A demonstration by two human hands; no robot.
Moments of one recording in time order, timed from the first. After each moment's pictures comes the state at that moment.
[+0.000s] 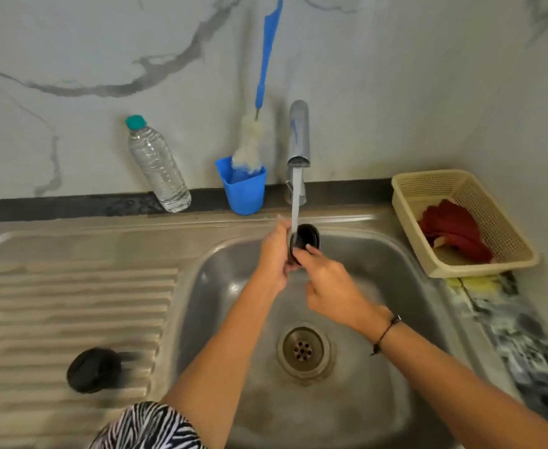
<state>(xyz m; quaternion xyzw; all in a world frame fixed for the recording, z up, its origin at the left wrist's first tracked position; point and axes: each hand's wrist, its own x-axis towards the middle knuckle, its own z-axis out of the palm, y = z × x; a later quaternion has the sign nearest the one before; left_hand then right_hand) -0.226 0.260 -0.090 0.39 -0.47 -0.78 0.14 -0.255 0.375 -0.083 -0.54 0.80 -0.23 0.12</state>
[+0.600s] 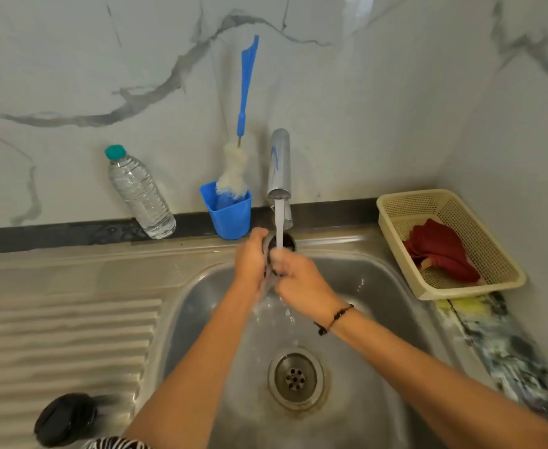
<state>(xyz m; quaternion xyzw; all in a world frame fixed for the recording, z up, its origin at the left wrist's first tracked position) -0.240 0.232 -0.083 0.39 -0.47 -0.76 0.23 -0.269 0.331 -0.058 -0.39 0.77 -0.43 0.26</state>
